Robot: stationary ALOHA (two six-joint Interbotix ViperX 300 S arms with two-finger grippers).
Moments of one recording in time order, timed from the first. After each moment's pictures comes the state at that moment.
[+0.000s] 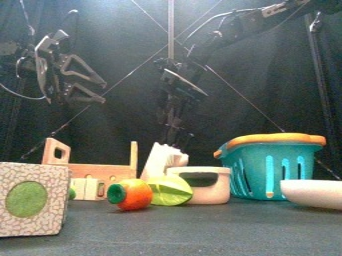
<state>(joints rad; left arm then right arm) 0.16 -0.65 1.23 -0.20 -0.46 -0.05 -0.27 0.10 0.14 -0.47 0.68 0.64</state>
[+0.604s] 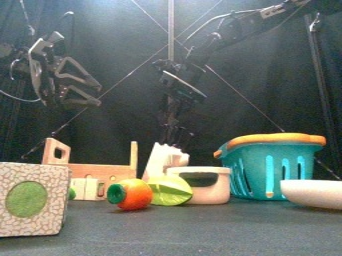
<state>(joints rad) 0.16 -0.67 1.26 -0.20 -0.46 -0.05 -0.26 0.11 0.14 -0.47 0.66 0.64</state>
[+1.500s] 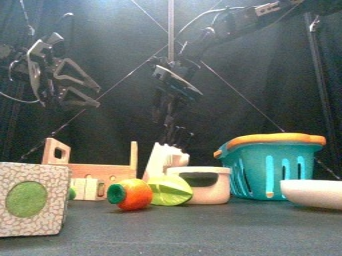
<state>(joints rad) 0.16 -0.67 1.27 -0.20 -0.46 -0.05 -0.24 0.14 0.07 -0.41 0.72 0.65</state>
